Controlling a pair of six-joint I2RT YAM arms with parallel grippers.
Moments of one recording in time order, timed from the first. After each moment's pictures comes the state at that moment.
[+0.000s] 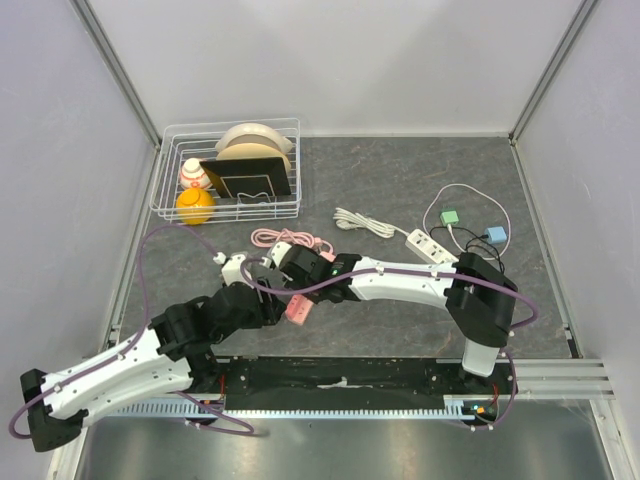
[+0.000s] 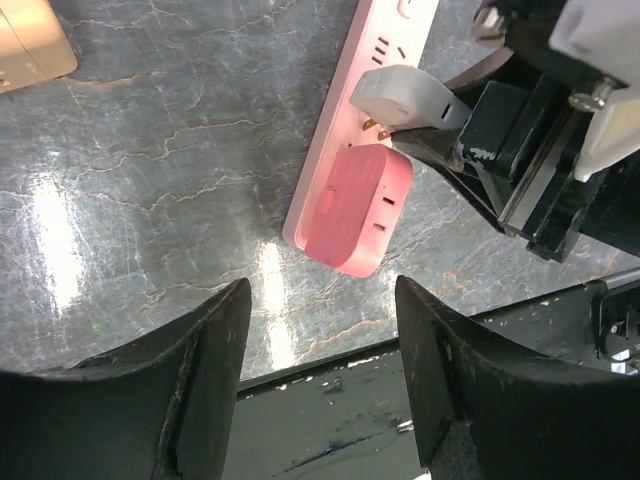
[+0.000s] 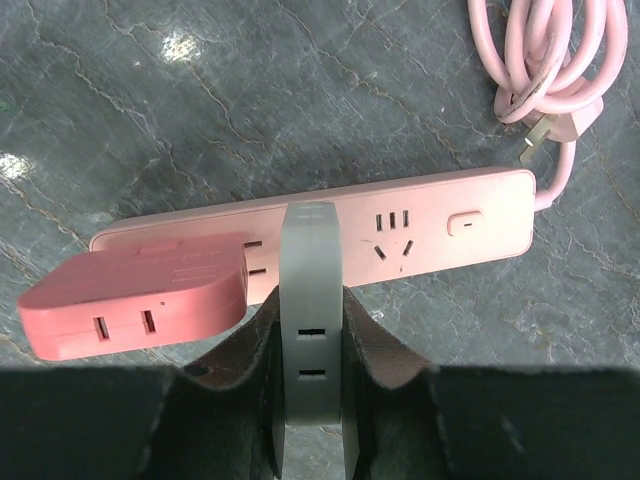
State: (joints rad) left arm -1.02 0.58 0.52 -0.71 -0.38 -0.95; right arm 1.15 1.80 1.27 -0.44 0.25 0.02
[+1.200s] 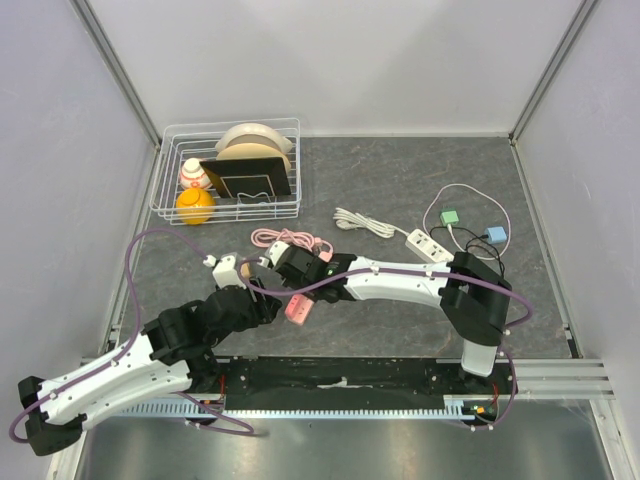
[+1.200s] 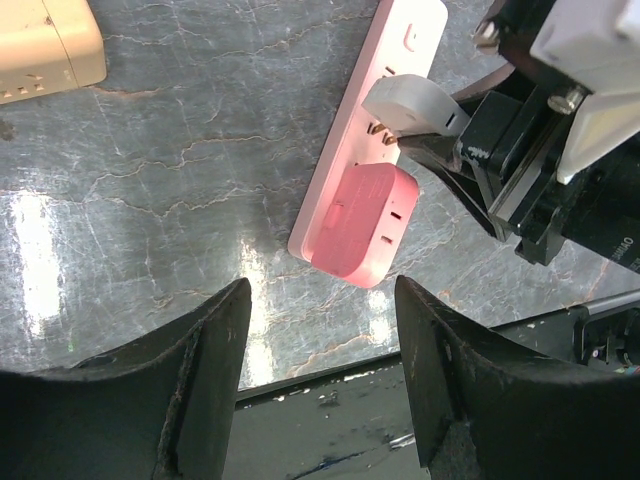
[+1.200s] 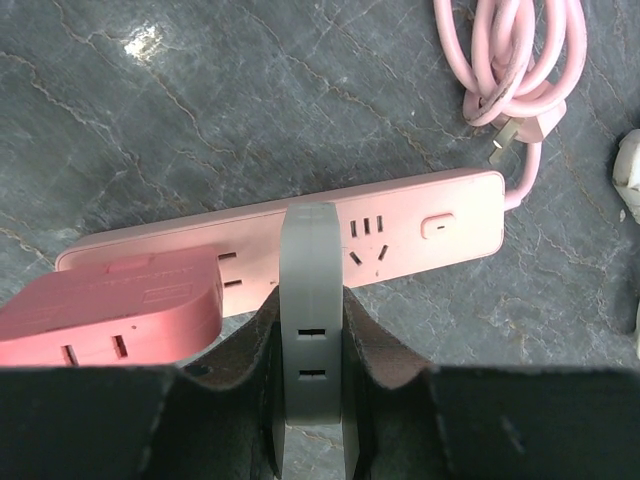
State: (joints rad) left arm -1.02 0.50 0.50 -0.72 -0.44 -1.00; right arm 1.16 1.83 1.30 -0.47 0.32 0.01
